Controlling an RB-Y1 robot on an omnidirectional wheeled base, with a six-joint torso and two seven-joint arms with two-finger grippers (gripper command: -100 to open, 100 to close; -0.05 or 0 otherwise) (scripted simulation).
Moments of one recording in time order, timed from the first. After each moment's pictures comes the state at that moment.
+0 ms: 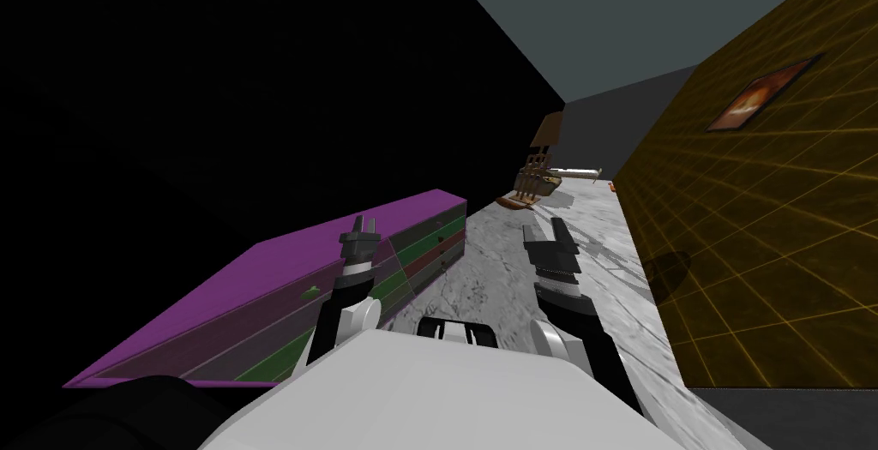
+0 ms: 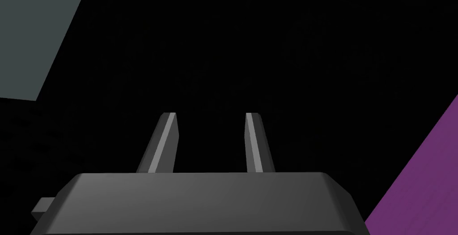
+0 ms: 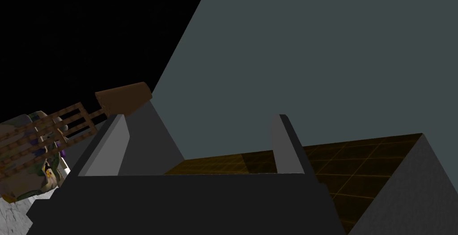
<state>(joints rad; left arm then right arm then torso) 0.55 0.00 0.03 -2.38 0.12 -0.39 0.15 0.55 0.01 0.04 -2.26 0.00 -0.49 -0.16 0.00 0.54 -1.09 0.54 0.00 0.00</state>
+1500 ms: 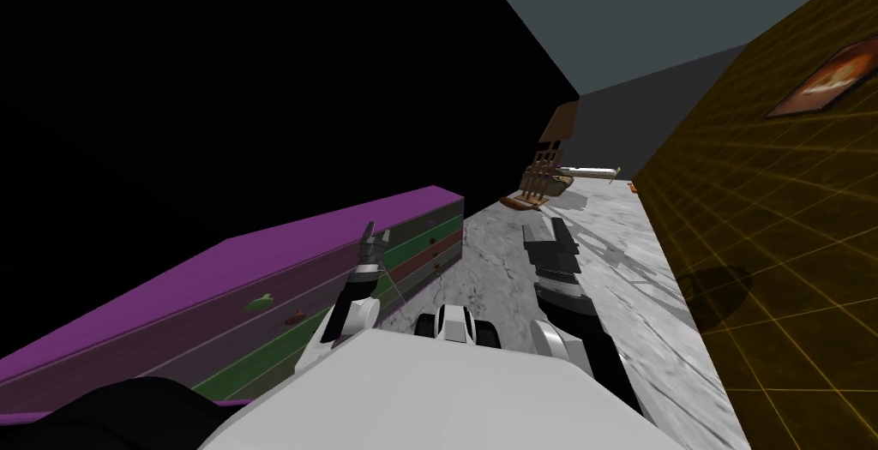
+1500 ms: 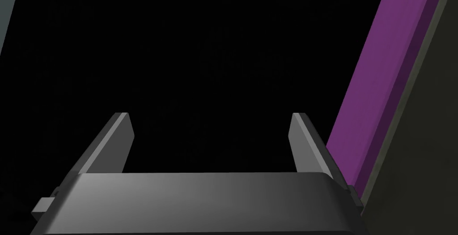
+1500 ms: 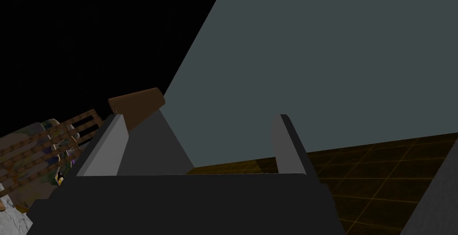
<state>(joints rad) 0.48 0.16 0.06 -2.14 0.14 -0.38 0.14 0.55 0.01 0.04 -2.26 0.00 -0.49 -0.16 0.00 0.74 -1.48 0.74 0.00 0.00</state>
